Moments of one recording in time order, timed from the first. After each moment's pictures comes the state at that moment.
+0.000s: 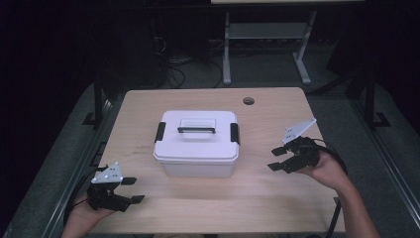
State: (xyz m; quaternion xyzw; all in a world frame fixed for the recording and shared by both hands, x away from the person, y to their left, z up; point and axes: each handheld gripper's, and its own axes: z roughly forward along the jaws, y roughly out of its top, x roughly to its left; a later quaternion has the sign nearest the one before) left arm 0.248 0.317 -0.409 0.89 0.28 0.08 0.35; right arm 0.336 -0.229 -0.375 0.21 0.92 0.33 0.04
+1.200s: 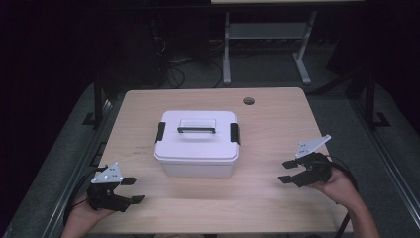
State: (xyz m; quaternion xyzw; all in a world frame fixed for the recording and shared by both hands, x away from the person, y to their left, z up) left arm 0.248 0.317 -0.410 0.89 0.28 0.08 0.35; right arm 0.308 -0.262 -0.407 0.25 0.91 0.34 0.03
